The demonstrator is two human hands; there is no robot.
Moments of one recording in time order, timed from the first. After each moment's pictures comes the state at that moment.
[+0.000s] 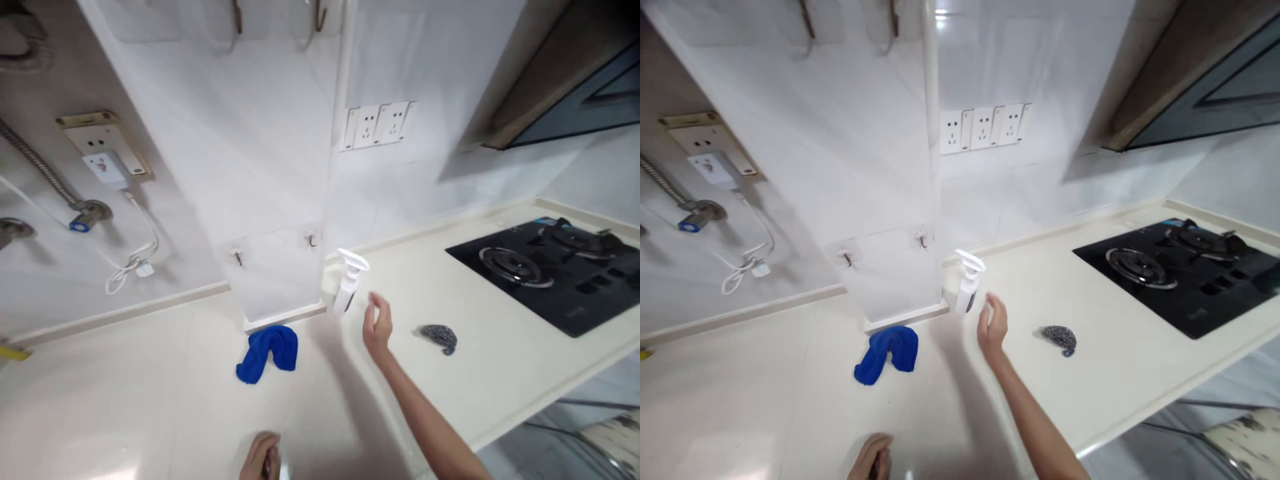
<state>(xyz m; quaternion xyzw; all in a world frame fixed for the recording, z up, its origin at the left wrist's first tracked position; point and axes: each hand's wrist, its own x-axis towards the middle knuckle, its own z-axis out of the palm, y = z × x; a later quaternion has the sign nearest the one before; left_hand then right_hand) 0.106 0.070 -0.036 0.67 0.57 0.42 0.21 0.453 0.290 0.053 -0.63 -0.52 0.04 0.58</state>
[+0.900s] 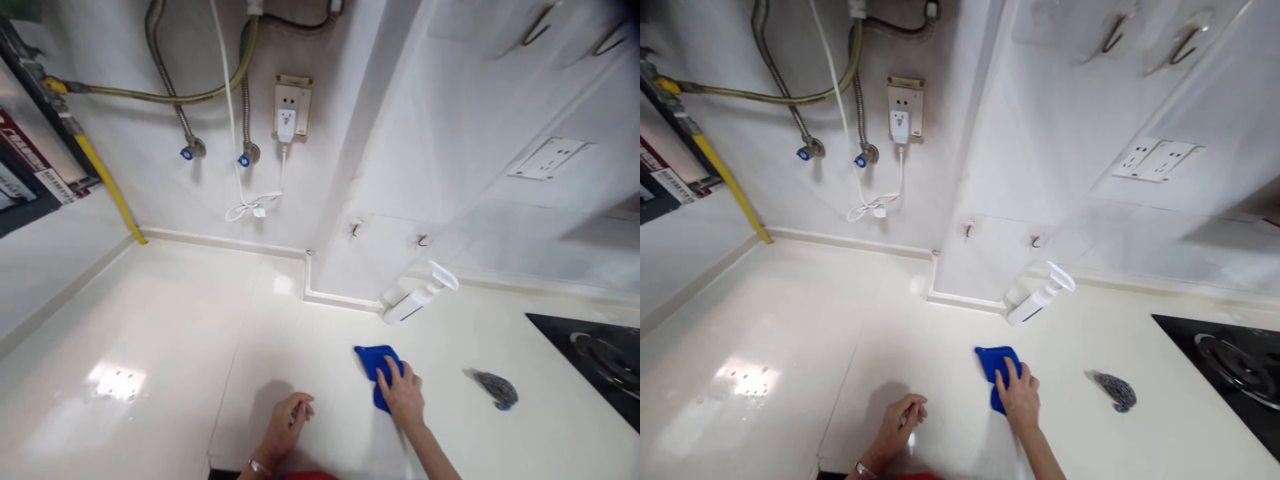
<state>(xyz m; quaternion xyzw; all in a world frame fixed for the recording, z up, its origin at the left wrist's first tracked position) 0.103 0.024 -0.013 0.55 0.54 0.45 0.45 0.414 0.153 -0.026 -0.69 -0.70 -0.09 0.16</state>
